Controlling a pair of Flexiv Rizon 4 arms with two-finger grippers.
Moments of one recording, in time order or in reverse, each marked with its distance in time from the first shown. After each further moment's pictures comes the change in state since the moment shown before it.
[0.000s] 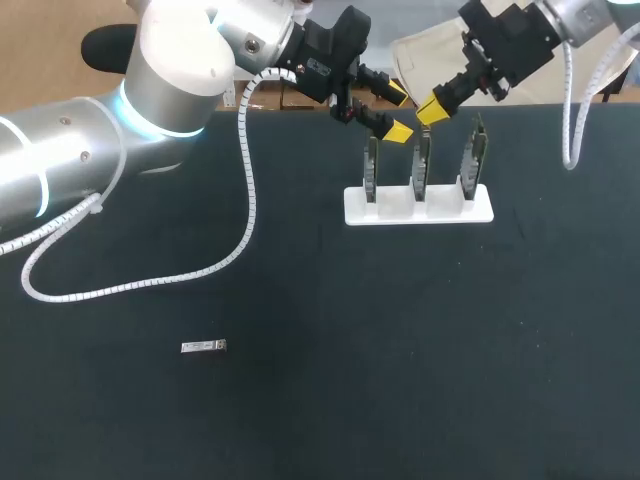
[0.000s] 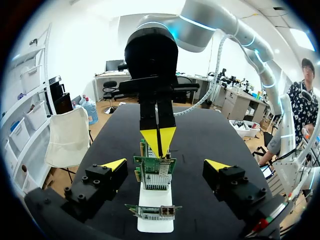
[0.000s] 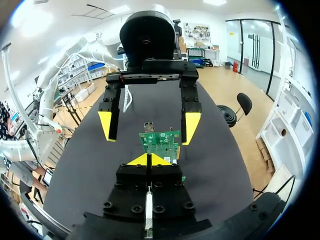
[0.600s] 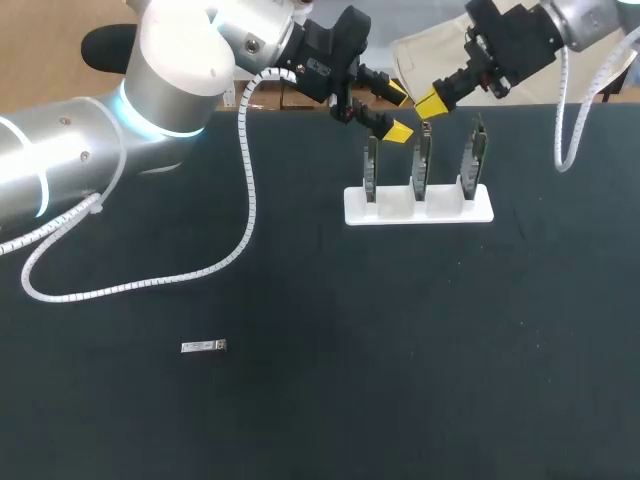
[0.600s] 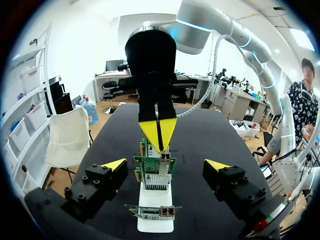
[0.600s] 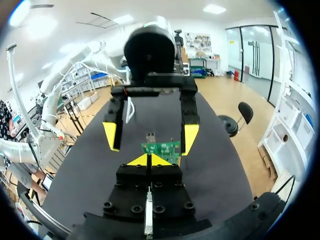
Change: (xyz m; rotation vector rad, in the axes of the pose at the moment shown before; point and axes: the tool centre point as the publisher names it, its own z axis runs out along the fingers) left arm 0.000 0.000 0.000 0.000 0.000 0.000; right arm -0.017 0.002 -0.008 -0.024 -0.113 -0.017
